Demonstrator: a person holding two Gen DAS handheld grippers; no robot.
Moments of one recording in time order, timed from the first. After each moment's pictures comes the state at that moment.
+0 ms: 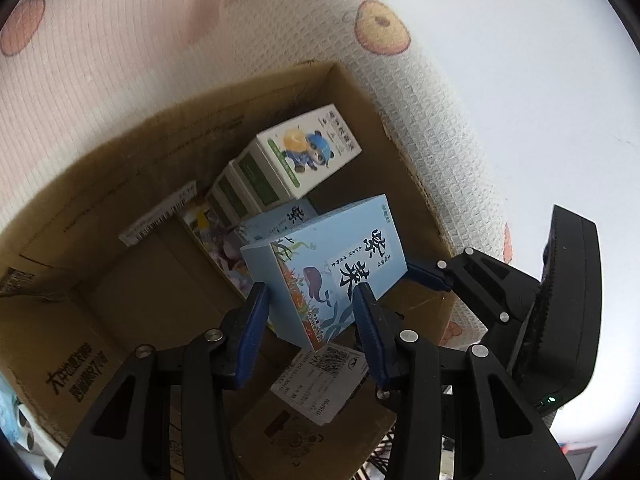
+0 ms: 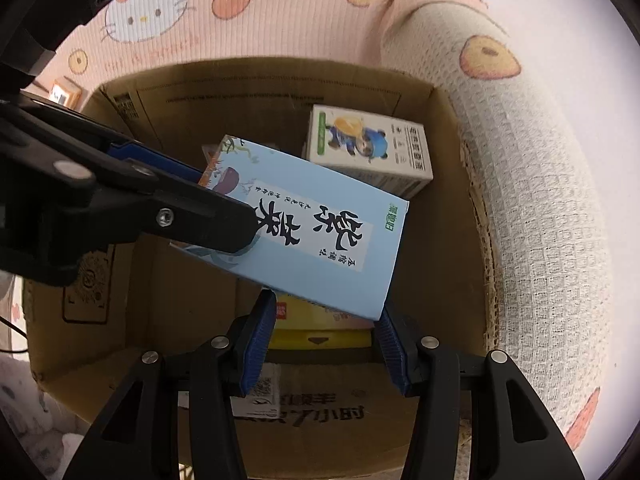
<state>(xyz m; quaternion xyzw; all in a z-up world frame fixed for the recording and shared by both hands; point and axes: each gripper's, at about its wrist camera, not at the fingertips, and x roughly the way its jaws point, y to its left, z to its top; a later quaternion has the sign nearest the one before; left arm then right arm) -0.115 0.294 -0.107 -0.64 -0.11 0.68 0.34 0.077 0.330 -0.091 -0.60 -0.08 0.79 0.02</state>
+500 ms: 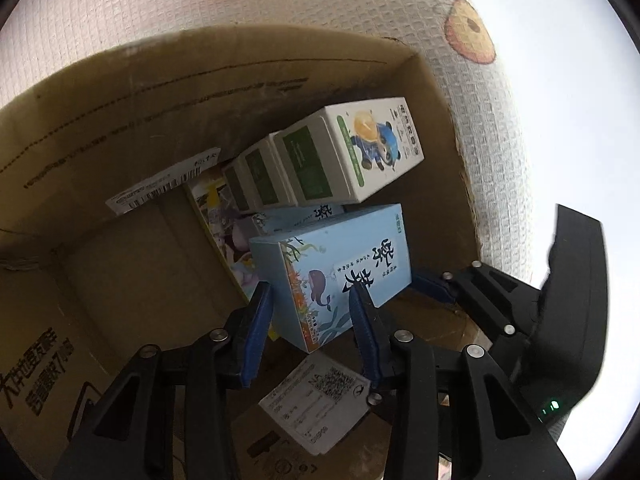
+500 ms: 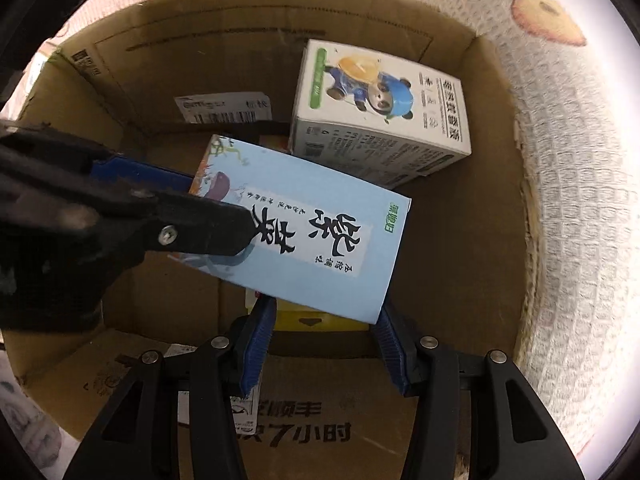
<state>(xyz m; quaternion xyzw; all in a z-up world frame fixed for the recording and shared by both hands) -0.129 0.293 -0.153 -0.68 -0.19 0.65 0.28 0.038 0.337 -0.130 -0.68 -0.08 0.72 0.01</state>
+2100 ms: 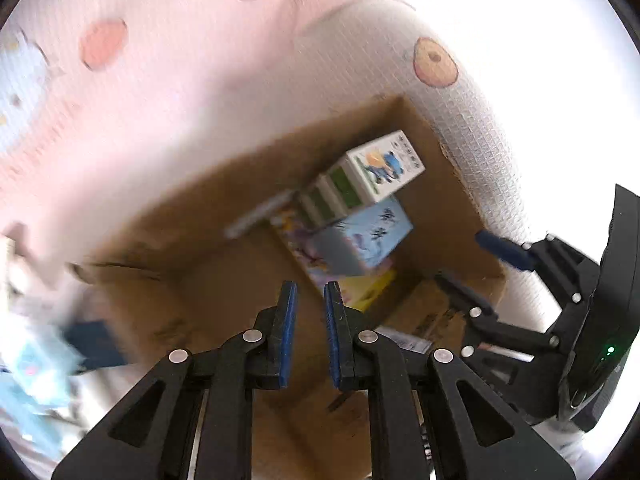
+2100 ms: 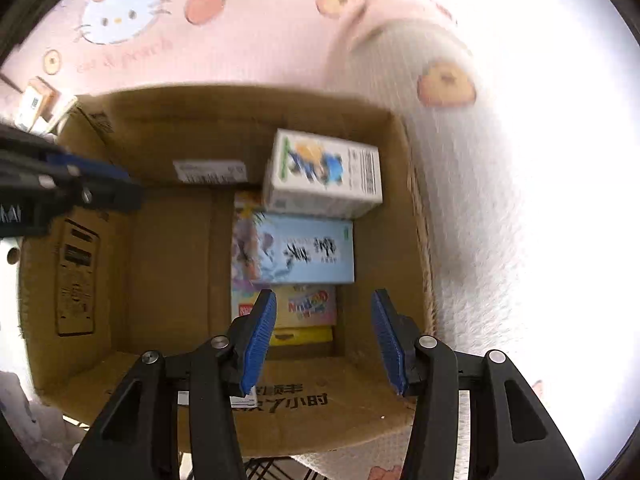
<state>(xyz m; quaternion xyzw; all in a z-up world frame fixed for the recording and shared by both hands) -0.112 0.248 -0.063 -0.63 -0.03 0.74 0.24 0.054 0.338 -0.058 -0.59 -0.13 0.79 0.09</state>
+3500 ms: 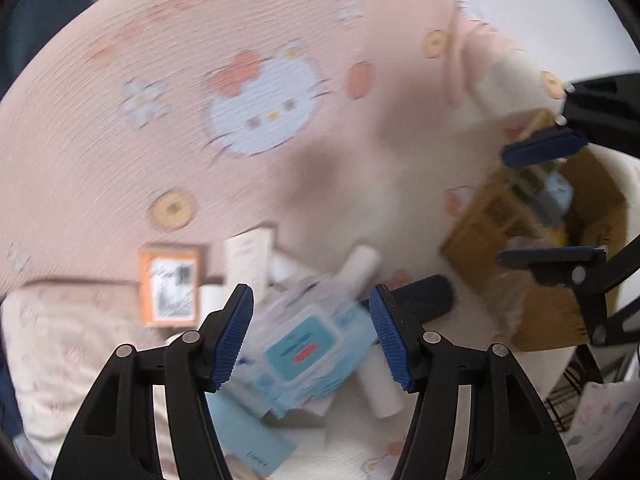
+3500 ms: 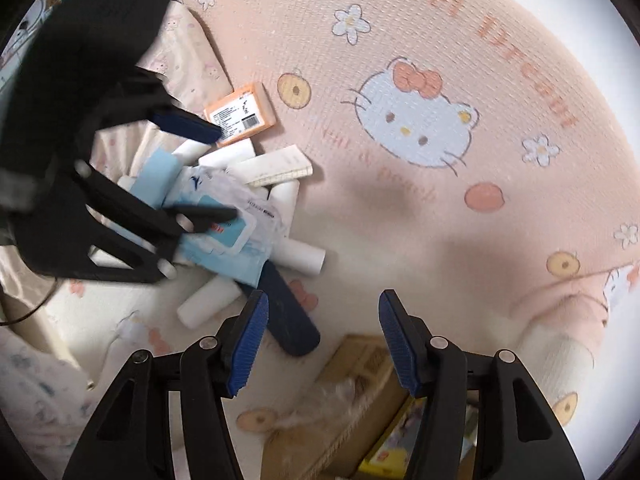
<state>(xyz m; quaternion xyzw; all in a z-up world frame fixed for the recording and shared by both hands) -0.057 -0.038 -0.052 -0.51 0.11 0.85 0.07 -0.033 0.042 -0.025 -0.50 -0.28 0.79 -0.22</state>
